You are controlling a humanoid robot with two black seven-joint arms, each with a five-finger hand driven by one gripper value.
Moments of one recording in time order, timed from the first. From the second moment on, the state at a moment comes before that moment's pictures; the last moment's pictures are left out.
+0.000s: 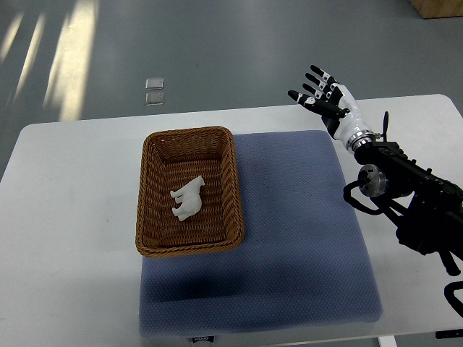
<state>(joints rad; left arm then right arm) -0.04 0.00 -0.17 -0.17 0.04 -0.01 0.05 0.70 -0.17 0.76 0.78 -0.30 -0.08 0.35</state>
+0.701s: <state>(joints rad) -0.04 0.00 -0.17 -0.17 0.04 -0.01 0.05 0.66 -0.22 0.76 0.78 -0.09 -0.08 0.36</state>
